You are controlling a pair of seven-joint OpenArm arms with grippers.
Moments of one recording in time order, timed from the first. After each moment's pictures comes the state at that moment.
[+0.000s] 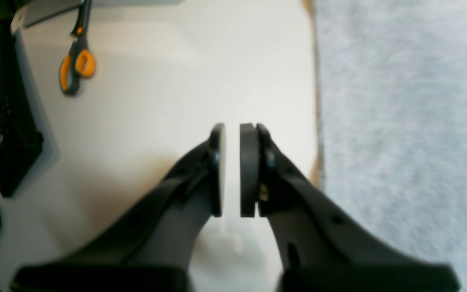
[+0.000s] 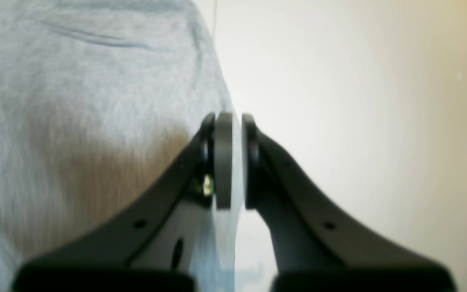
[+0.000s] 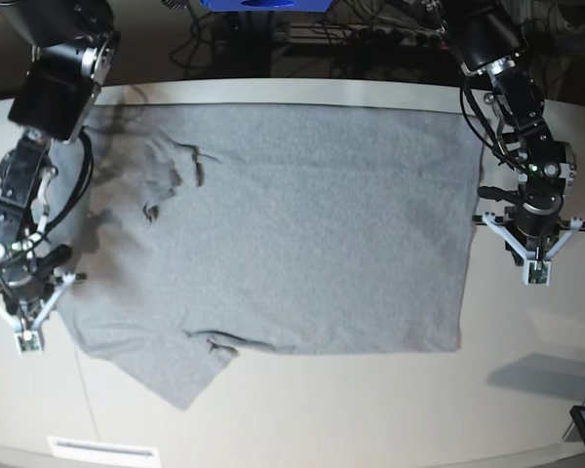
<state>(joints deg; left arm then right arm) 0.2 -12.2 -28.6 99.7 8.9 -24.1 42.7 16.5 9.4 22.0 83.7 -12.0 26.9 -46.4</state>
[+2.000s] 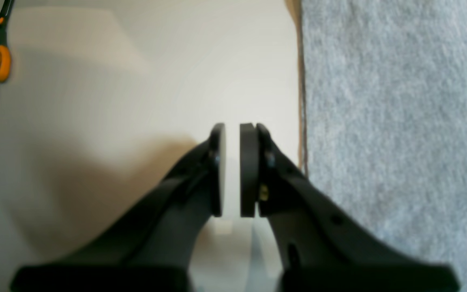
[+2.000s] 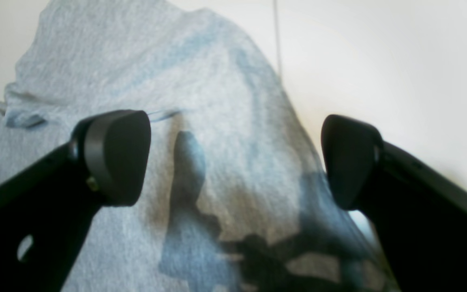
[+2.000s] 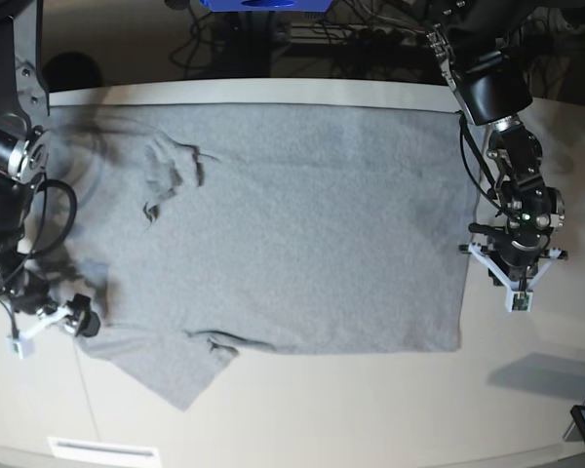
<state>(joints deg) -10.5 -14.2 -25.2 79.2 8.9 -24.1 37.8 38.1 21.3 20.3 24.2 15.5 34.6 -31.3</state>
